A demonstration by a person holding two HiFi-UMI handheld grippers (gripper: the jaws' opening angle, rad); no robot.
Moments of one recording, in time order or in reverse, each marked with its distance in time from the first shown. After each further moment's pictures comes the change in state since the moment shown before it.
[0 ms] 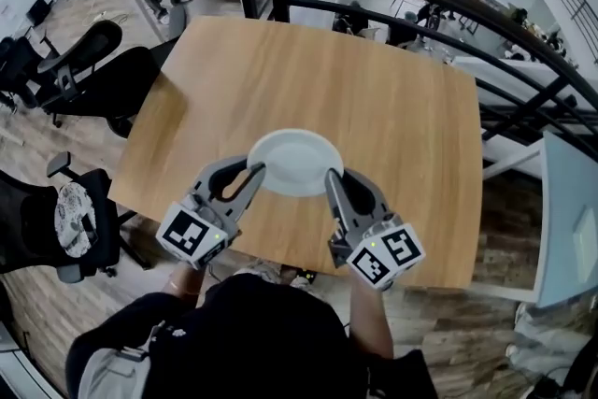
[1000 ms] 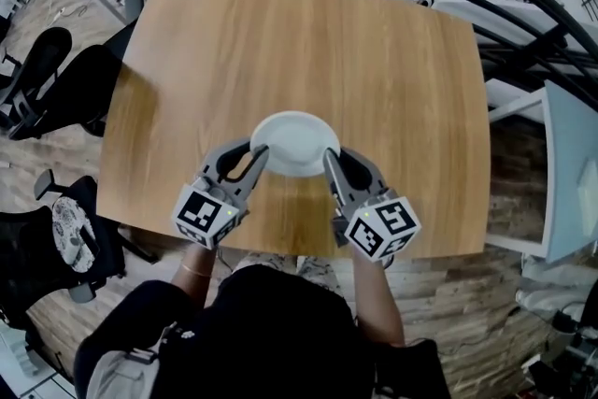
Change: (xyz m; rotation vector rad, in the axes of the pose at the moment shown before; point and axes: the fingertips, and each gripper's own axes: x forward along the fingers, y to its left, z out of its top) left arm 0.062 0.032 -0.108 -0.116 0.157 -0.087; right arm 0.026 -0.074 -0.082 0.076 0.159 -0.207
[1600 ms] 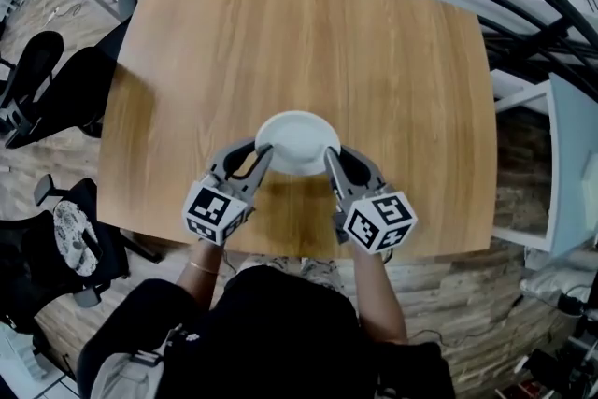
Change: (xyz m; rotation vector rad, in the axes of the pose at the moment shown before) left arm 0.017 0.018 -0.046 -0.048 0.087 0.000; right arm 0.022 -0.023 -0.036 0.045 0.086 -0.079
